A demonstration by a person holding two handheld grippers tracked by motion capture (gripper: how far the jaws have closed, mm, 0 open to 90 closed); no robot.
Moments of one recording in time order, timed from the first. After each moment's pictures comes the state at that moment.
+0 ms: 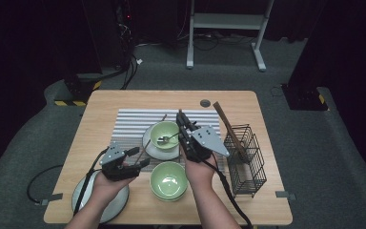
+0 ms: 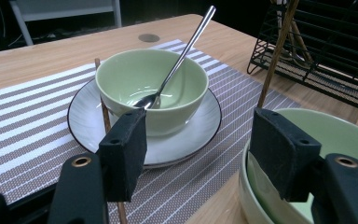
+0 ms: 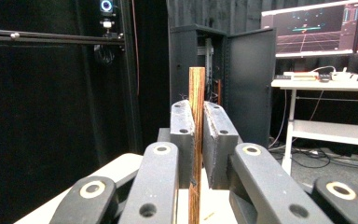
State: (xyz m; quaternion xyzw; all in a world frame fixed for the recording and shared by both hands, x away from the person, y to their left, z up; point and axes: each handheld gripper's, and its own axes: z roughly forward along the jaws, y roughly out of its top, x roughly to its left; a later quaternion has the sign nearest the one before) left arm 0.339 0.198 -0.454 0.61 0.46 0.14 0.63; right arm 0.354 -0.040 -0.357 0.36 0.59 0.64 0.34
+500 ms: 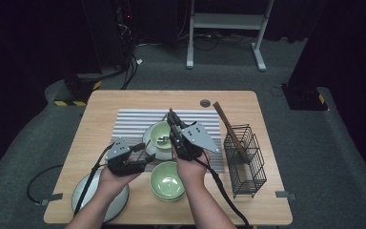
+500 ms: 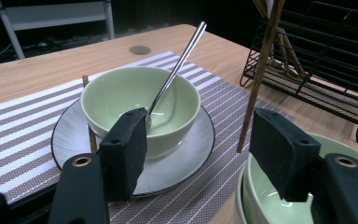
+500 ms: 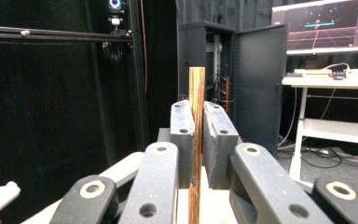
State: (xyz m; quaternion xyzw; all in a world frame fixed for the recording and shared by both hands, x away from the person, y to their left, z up) left arm 0.350 0.184 -0.450 0.61 0.45 0.14 0.64; right arm 0.356 -0.018 -0.355 0.36 0.60 0.64 0.33
